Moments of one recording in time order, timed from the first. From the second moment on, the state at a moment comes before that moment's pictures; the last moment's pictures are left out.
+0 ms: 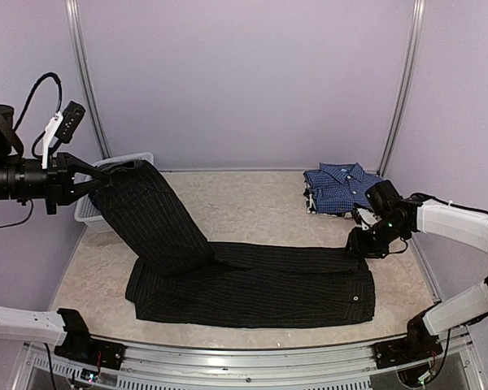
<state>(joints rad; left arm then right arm) -0.80 0.91 1.61 -1.13 0.10 0.00 0.35 1.33 0.83 -0.67 -0.15 0.34</state>
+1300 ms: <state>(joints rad) -0.71 1.58 1.46 -0.70 0.75 0.20 0.80 1.24 1.07 -0.26 -0.45 -0.09</state>
